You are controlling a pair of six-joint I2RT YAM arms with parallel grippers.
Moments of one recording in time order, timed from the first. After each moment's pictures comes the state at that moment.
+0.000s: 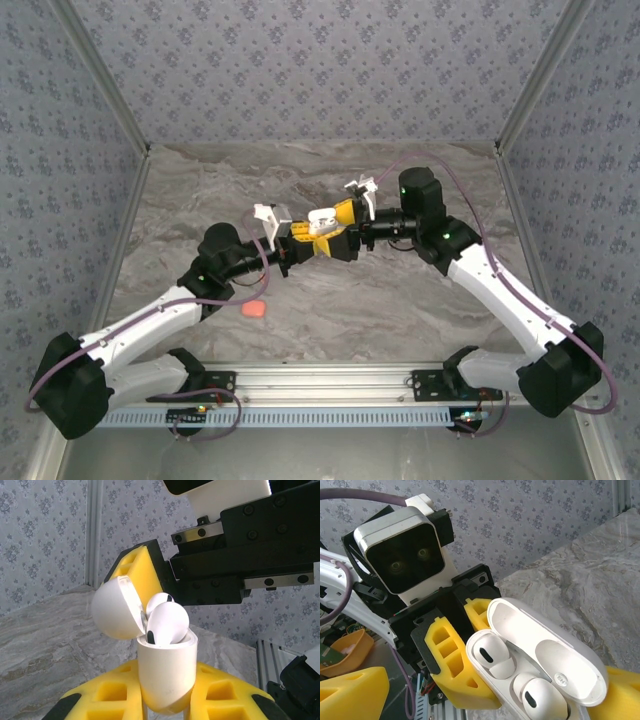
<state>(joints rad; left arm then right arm) -0.71 1.07 0.64 0.48 0.51 -0.22 0.56 1.21 1.10 -0.21 -0.89 0.17</state>
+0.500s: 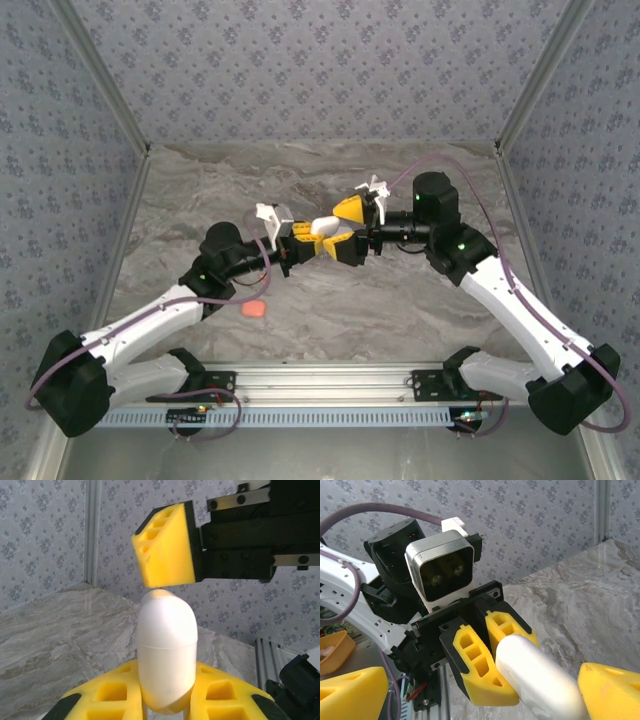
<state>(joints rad) -0.71 1.08 0.65 0.47 0.51 -0.22 0.56 1.11 1.09 -0.24 -0.81 0.11</state>
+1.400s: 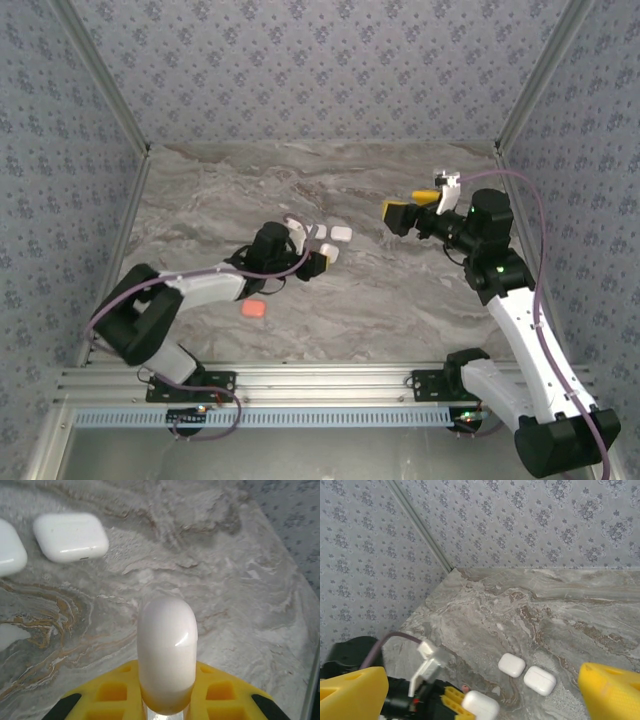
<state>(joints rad) -0.71 1.58 0.72 0.28 0.37 -0.49 0.20 0.89 0.91 -0.25 -0.51 0.30</state>
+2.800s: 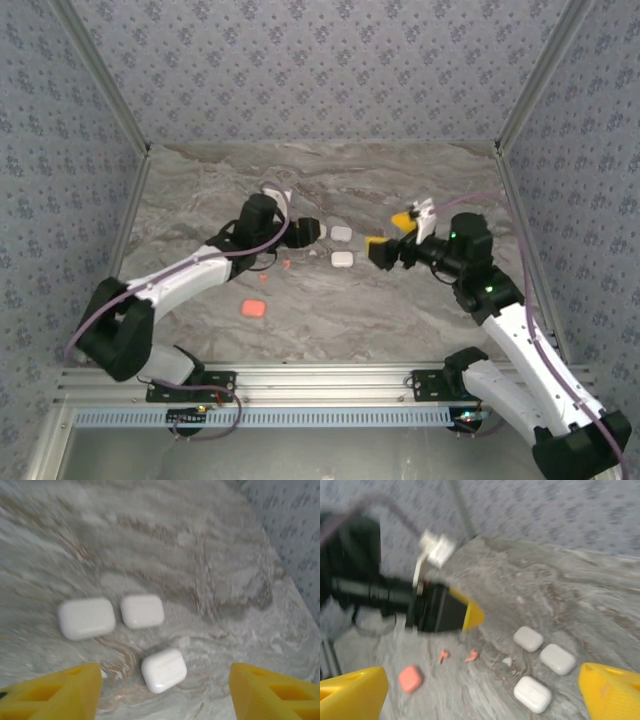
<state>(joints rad) -0.61 1.39 0.88 0.00 0.15 -0.52 0.44 0.80 0.74 -0.23 -0.47 0.10</state>
